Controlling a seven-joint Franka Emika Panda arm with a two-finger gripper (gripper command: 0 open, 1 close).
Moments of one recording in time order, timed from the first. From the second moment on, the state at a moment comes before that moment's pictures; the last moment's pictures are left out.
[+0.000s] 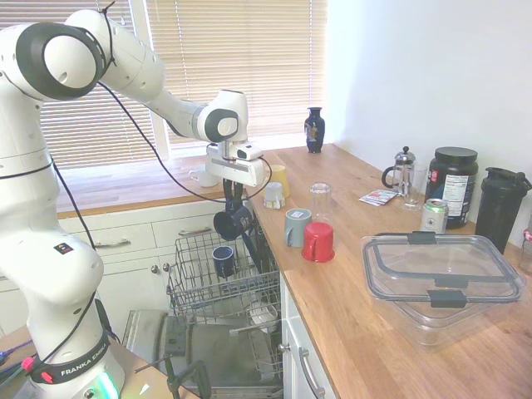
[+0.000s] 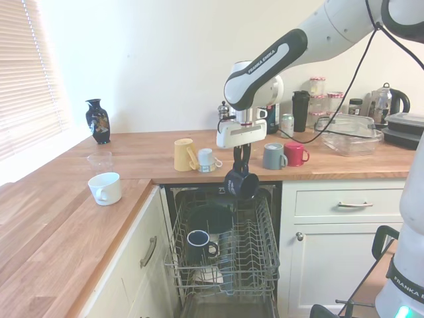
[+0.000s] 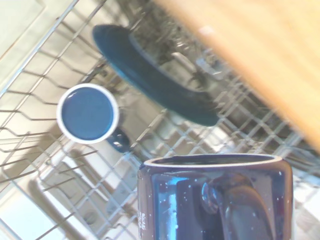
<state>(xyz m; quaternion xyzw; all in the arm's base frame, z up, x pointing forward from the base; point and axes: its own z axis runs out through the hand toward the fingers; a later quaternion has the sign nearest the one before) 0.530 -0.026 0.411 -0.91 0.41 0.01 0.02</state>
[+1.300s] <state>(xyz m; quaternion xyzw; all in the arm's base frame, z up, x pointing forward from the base) 0.622 -0.050 0.452 -0.89 0.41 0.08 -0.15</state>
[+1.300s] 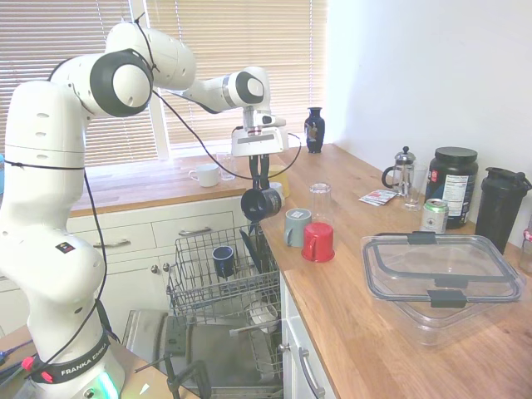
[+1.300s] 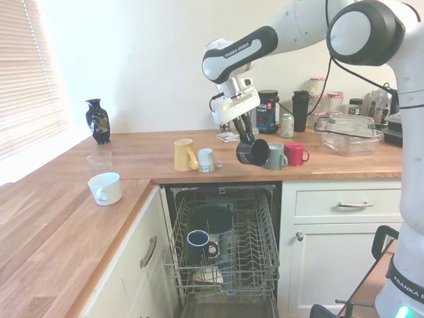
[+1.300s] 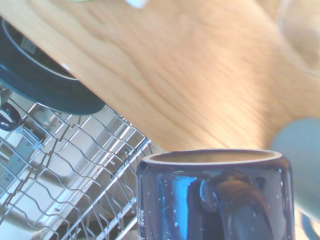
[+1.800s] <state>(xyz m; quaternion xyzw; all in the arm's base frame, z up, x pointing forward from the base) 0.664 -0.083 0.424 -0.88 0.44 0.09 -0.18</state>
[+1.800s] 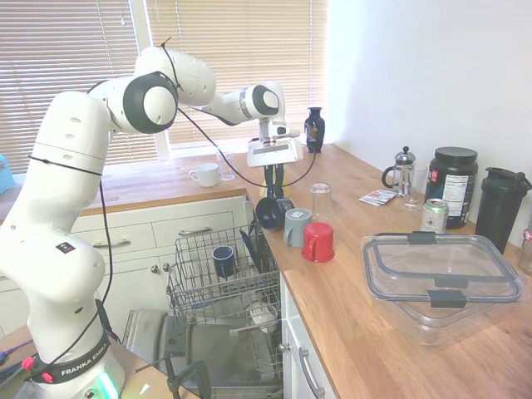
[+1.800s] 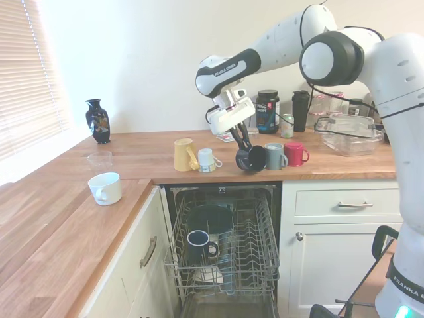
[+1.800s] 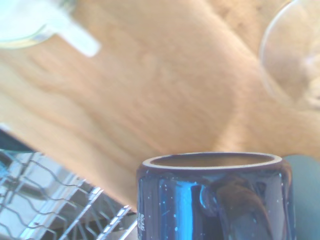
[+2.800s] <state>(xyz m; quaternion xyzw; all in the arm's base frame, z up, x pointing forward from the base) 0.689 -0.061 0.420 -0.87 0.41 0.15 -0.24</state>
